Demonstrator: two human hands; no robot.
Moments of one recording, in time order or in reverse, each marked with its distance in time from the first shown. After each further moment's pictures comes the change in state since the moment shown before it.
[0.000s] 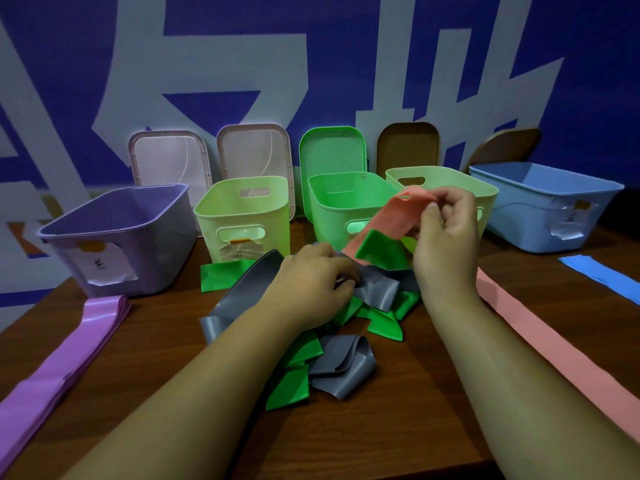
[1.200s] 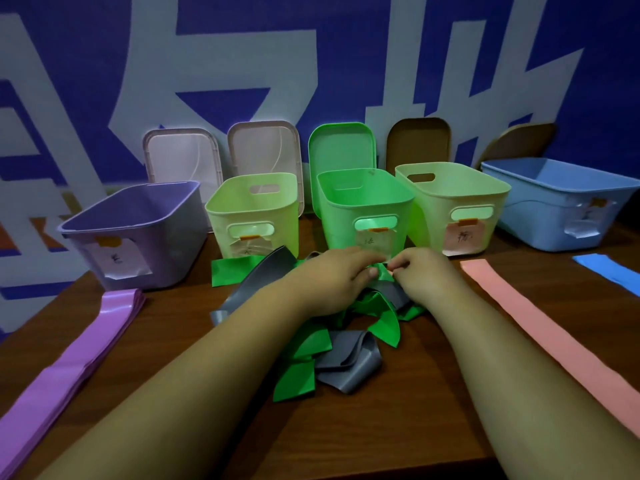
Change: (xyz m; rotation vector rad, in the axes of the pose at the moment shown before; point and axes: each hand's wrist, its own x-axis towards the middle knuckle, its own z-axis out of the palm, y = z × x) left_hand 0.018 0.005 -0.001 -0.145 -0.247 0.072; right_hand 0.009 0.046 -0.002 -0.923 -0.609 0.269
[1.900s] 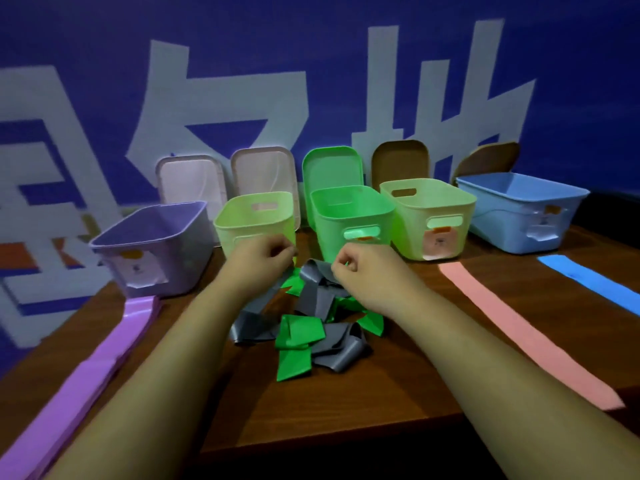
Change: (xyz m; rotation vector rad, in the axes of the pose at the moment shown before) left_hand -0.064 -0.034 -0.058 -0.148 0.372 -0.346; right_hand -0.089 -0.063 -0.029 0.025 -0.004 -0.383
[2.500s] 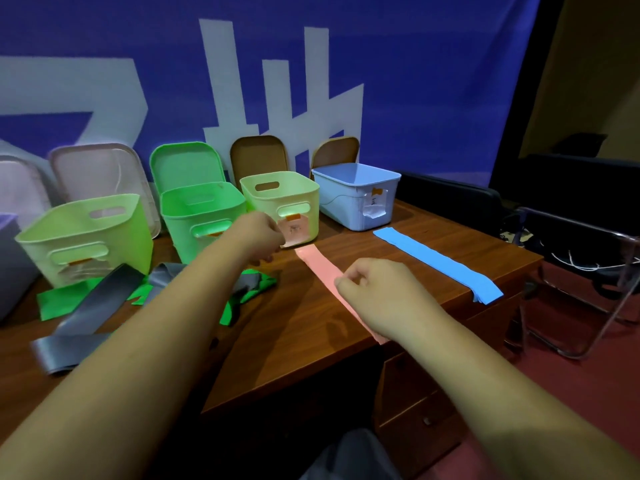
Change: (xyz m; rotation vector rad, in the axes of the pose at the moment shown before) left_hand 0.057 0.203 0.132 0.039 -0.322 -0.047; right_hand -0.161 0.106 -0.127 -0.062 0.139 0.461
